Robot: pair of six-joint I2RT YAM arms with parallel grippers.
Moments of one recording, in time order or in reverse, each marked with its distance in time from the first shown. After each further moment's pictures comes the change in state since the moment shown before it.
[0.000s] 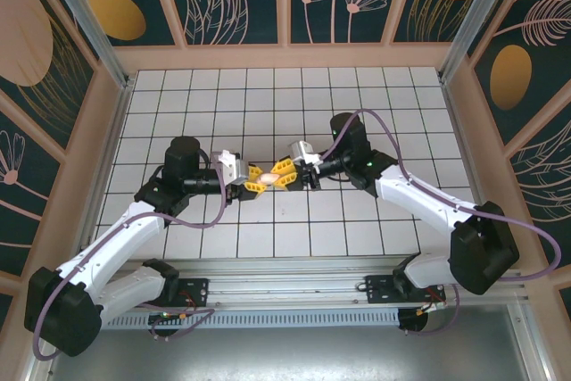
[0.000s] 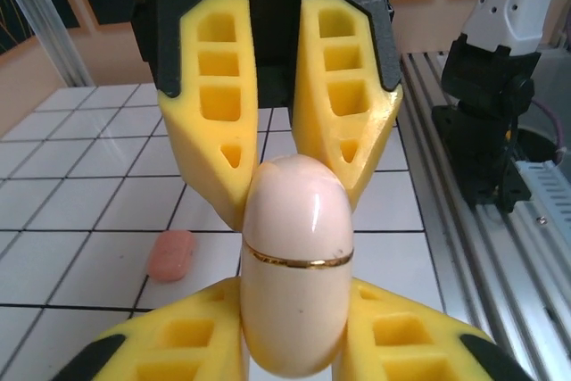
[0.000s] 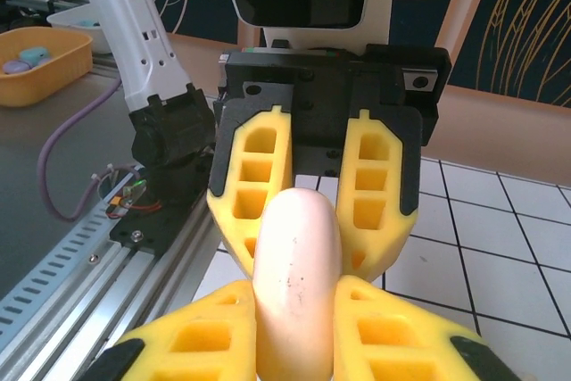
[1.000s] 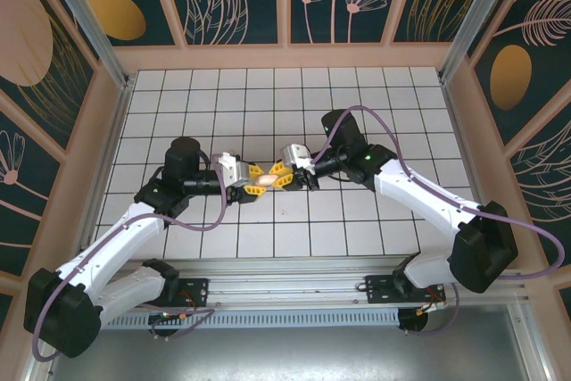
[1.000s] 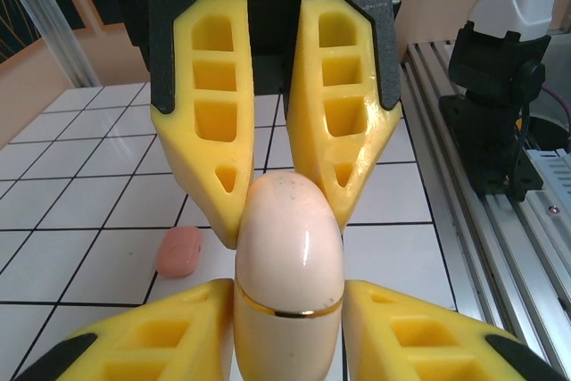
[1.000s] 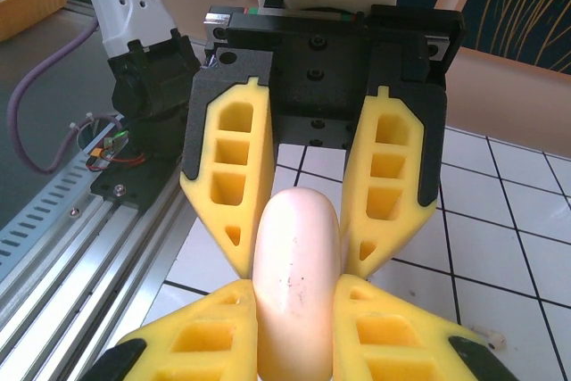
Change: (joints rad) left arm -0.002 -0.008 -0.007 -0.008 -0.019 0.041; right arm 0.034 0.010 0.112 -0.279 0.124 -0.199
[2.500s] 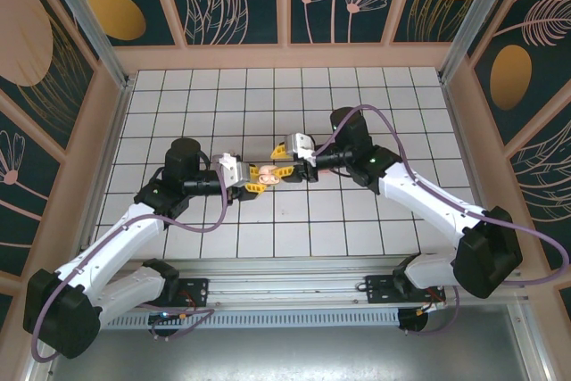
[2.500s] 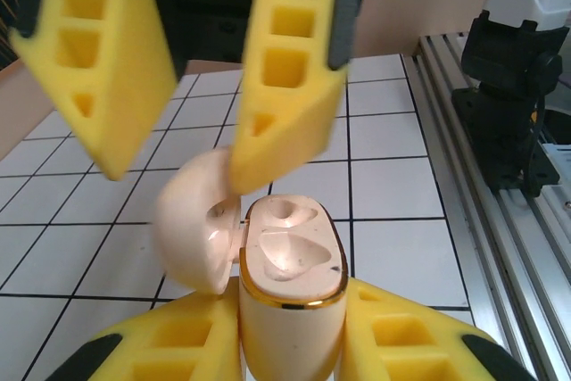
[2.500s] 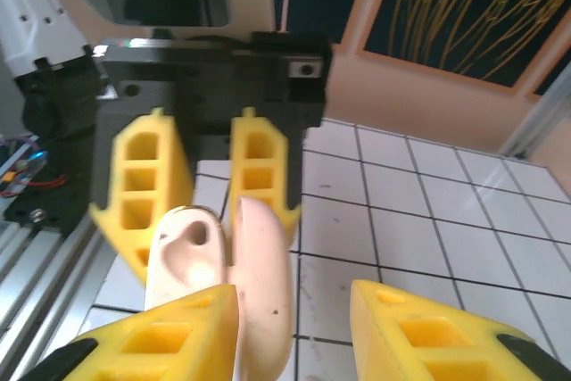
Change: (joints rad) left arm -0.005 -0.006 -0.002 -0.001 -0.031 0.010; right arm -0.023 -0.037 -0.042 0.192 0.117 0.142
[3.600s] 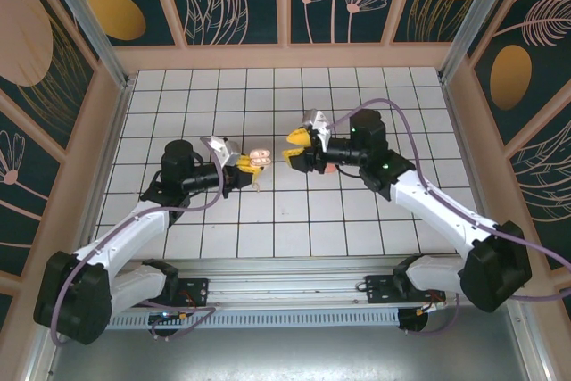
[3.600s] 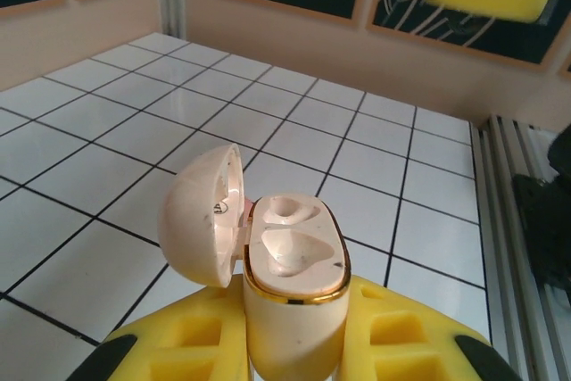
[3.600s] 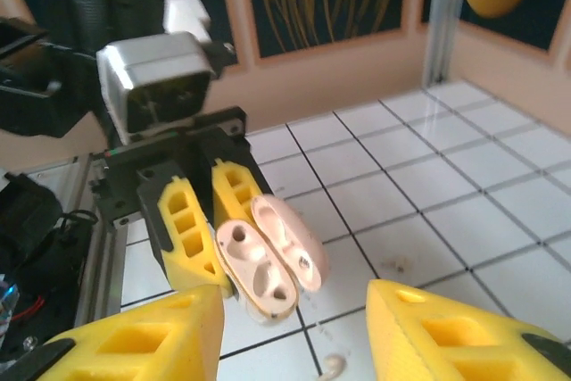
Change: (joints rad) left arm 0.121 0.101 -0.133 0.377 -0.047 -0.443; right arm -0.058 -0.076 -0.070 0.114 0.174 0.514
